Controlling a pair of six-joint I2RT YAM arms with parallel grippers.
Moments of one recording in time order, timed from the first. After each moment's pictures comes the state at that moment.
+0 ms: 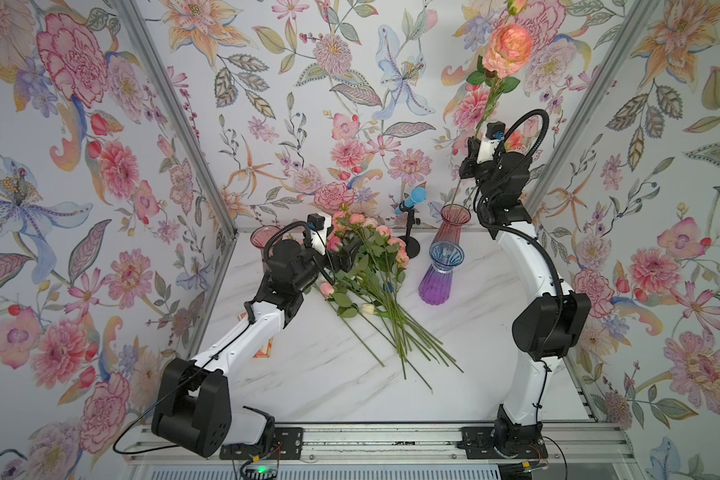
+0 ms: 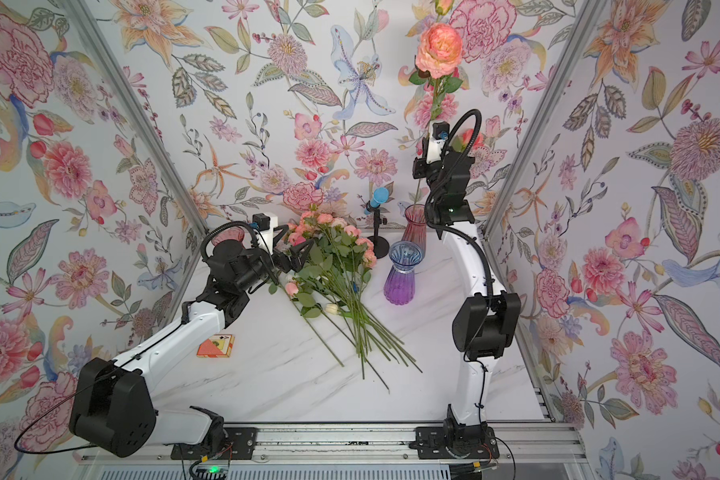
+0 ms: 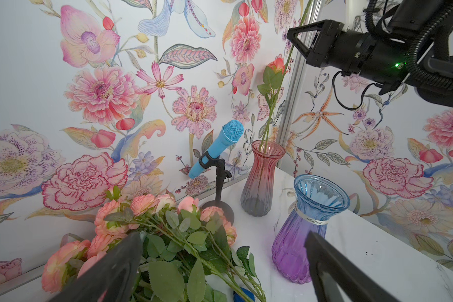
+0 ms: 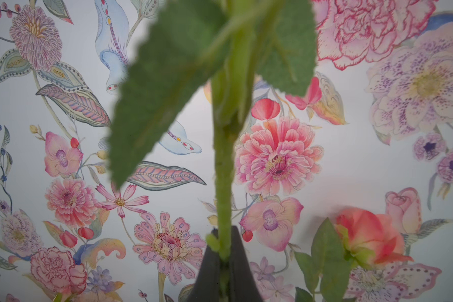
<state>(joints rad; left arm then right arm) -0.36 1.39 0.99 0.43 0.34 -0.11 0.15 1.99 2.05 0.19 -0.06 -0.08</state>
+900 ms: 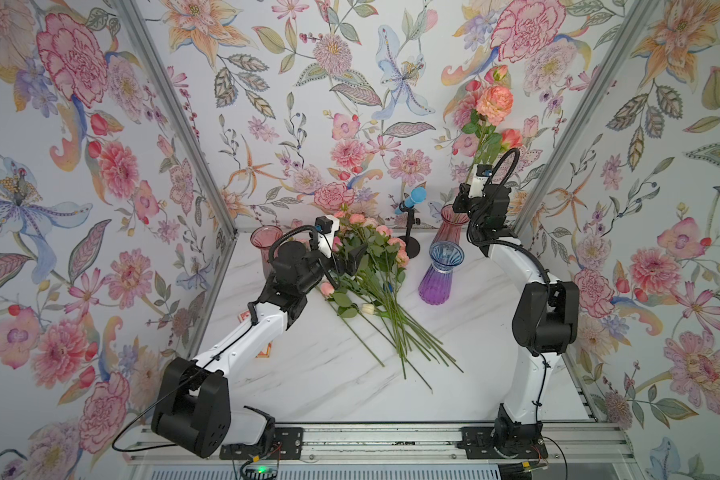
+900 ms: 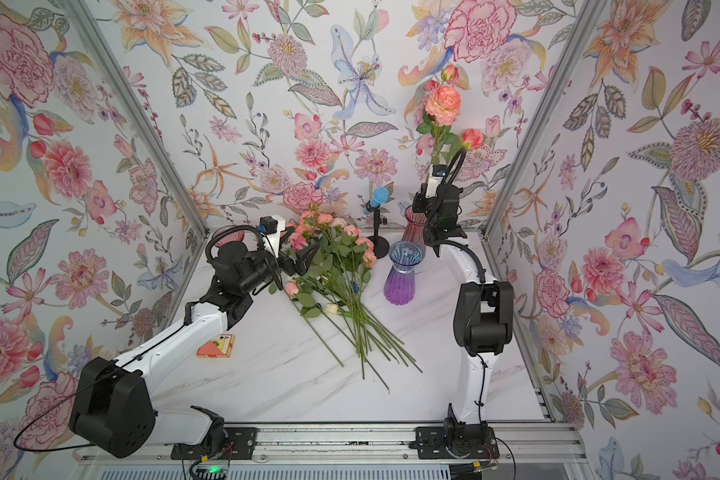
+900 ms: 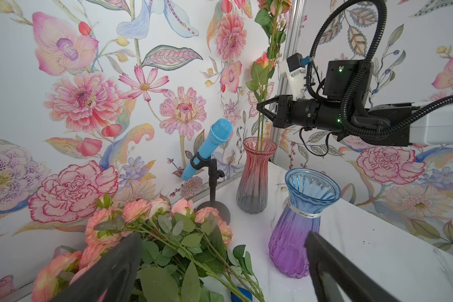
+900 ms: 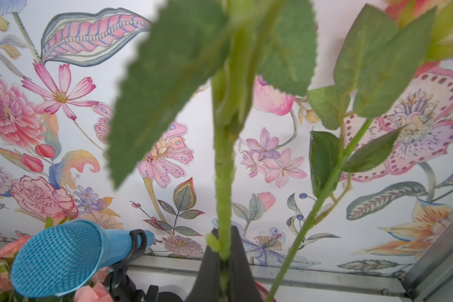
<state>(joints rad) -0.40 1.39 0.99 0.43 0.34 -0.06 0.10 2.04 1.76 0.23 -0.05 0.07</state>
